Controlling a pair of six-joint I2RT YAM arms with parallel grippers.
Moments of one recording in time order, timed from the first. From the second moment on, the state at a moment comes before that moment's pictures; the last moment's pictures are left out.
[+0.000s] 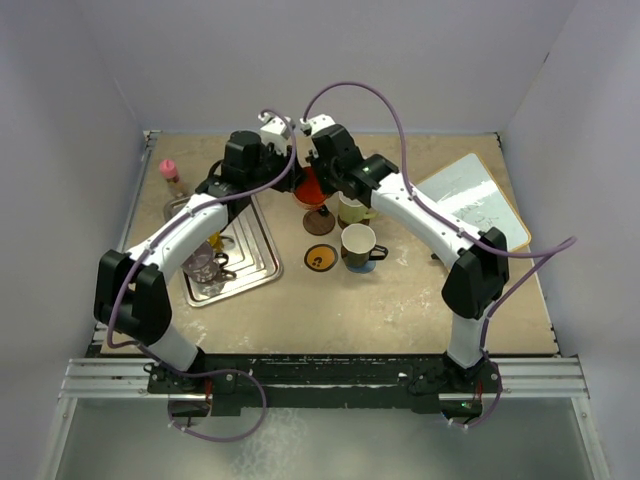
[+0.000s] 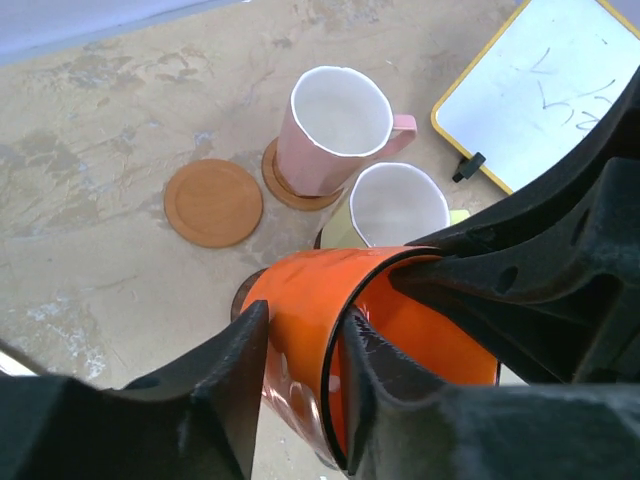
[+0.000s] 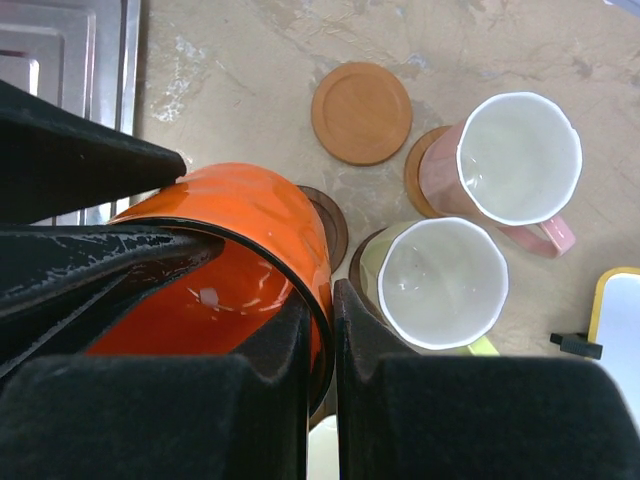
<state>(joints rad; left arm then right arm) -0.40 1.59 1.30 -0.08 0.28 -0.21 0.72 1.87 1.82 -0.63 0.30 0.09</state>
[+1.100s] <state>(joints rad) -0.41 1.60 1.30 -0.11 0.08 -0.07 0.65 1.82 1.88 -0.70 0.00 0.05</state>
